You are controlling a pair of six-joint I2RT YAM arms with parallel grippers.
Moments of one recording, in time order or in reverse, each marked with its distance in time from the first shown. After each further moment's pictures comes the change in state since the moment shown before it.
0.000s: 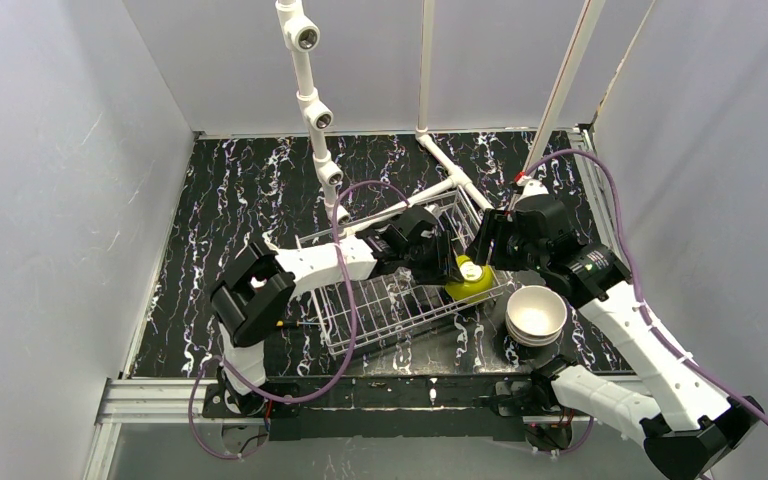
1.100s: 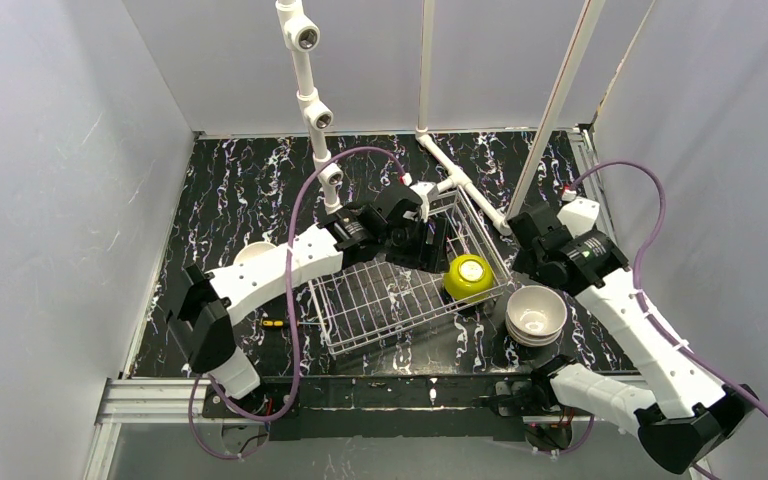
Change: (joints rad) left arm -0.002 -0.231 0.133 -0.376 -0.111 0.337; right arm -0.011 0.062 0.079 -0.445 0.556 0.281
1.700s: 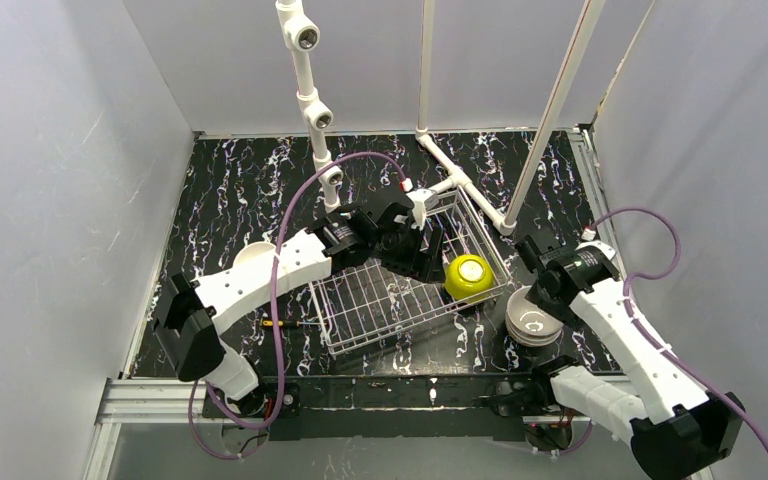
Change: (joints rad) left arm -0.002 -0.074 -0.039 -0.022 0.107 0.082; right arm -0.106 -0.047 -0.203 -0.152 -0.037 0.234
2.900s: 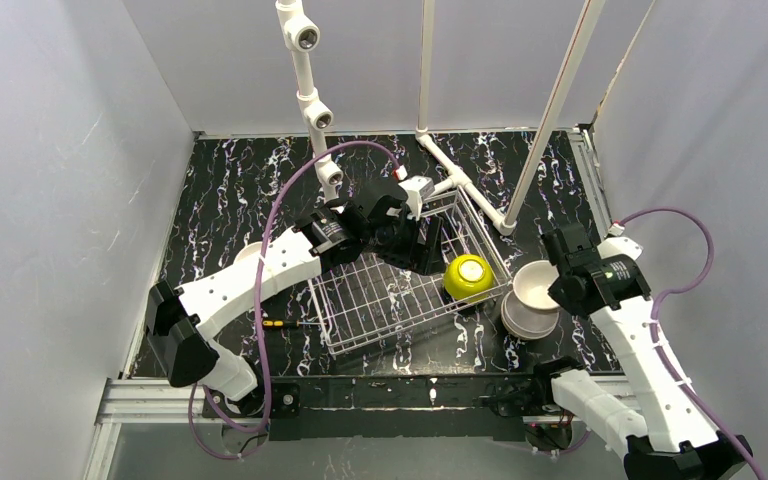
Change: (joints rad) left arm 0.000 -0.048 0.054 -0.035 -0.034 -0.001; right arm -0.133 -0.106 0.040 0.038 -0.024 -0.056
